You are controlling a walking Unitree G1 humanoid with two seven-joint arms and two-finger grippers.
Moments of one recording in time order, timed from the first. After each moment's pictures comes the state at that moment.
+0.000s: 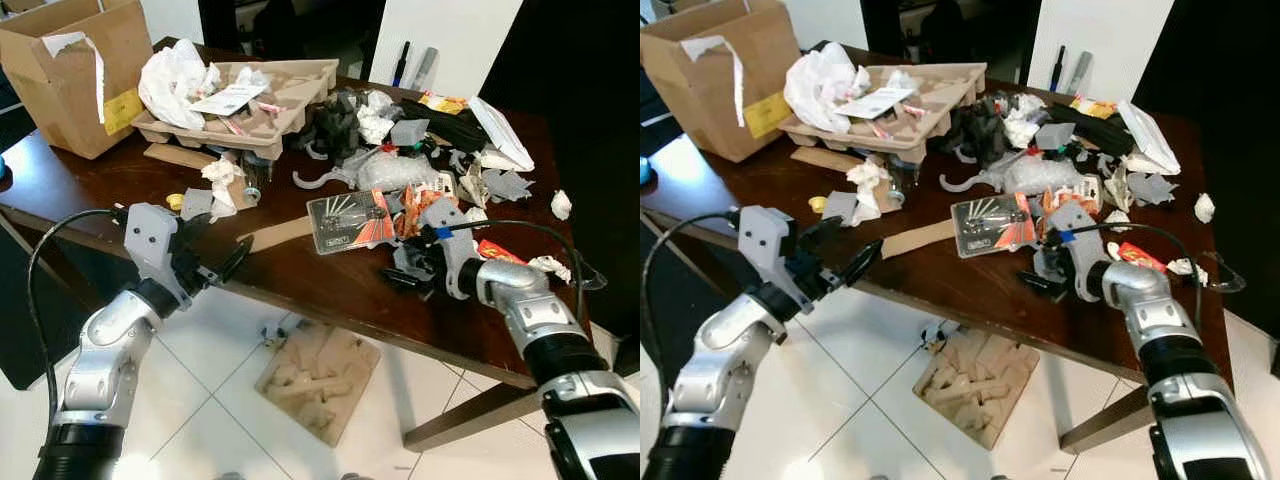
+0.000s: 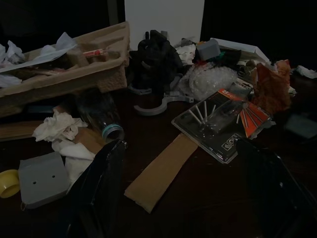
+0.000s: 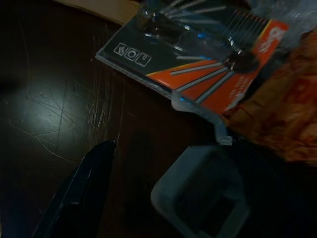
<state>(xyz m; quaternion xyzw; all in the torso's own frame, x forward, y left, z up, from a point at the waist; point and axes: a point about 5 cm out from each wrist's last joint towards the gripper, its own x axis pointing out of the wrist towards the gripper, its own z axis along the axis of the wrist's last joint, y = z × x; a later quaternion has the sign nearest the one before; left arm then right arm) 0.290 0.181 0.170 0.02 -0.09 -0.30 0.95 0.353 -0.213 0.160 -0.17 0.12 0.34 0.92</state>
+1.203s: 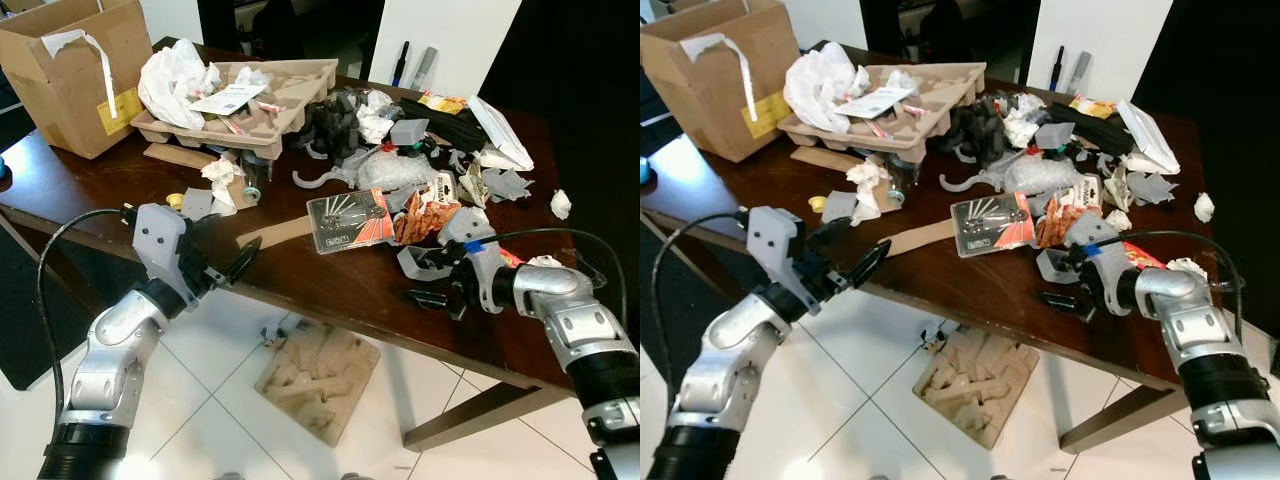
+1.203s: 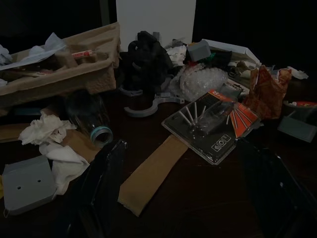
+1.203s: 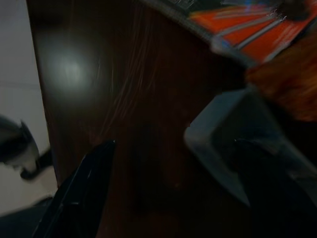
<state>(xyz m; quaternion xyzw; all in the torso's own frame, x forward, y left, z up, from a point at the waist) 0.290 0.173 0.170 0.01 -0.09 -0.32 0.94 0.328 -0.228 0.156 -0.23 0.18 0.39 0.87</state>
